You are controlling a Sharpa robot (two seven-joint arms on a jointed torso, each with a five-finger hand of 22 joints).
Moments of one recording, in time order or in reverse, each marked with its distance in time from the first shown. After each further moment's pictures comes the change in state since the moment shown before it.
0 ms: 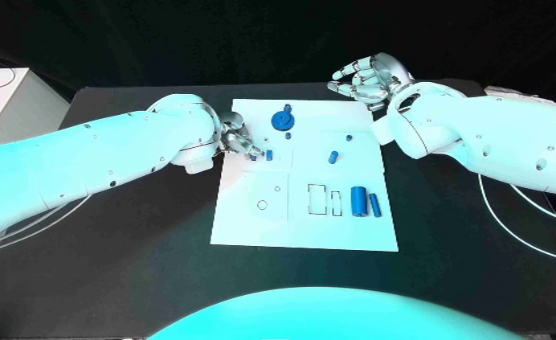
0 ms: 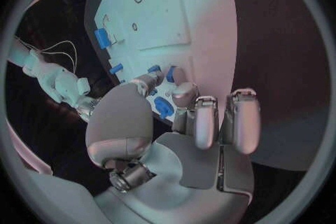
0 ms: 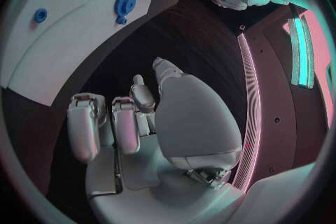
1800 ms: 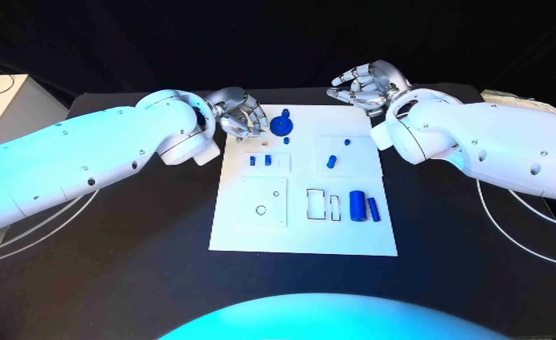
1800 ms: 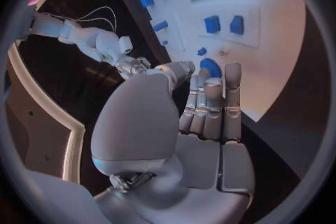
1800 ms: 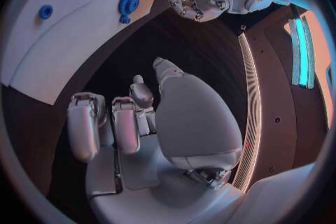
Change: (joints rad) left arm -0.001 -0.046 0.054 0.030 0.150 -0.228 0.391; left_hand 0.482 0.005 0.112 -0.078 -0.065 -0.291 0.160 -0.141 -0.221 -0.532 0.152 -0.427 -0.496 -0.337 0.132 -0.386 -0.326 0.125 -0.534 0.115 -0.461 -0.480; right arm -0.008 -0.001 0.000 -0.013 0.001 -0.001 0.010; right_hand -0.005 -0.005 0.010 -0.005 0.000 0.000 0.000 0.000 -0.001 -0.051 0.000 -0.039 -0.049 0.000 0.000 -0.004 0.000 0.000 0.000 0.000 -0.013 0.000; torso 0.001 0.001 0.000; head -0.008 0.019
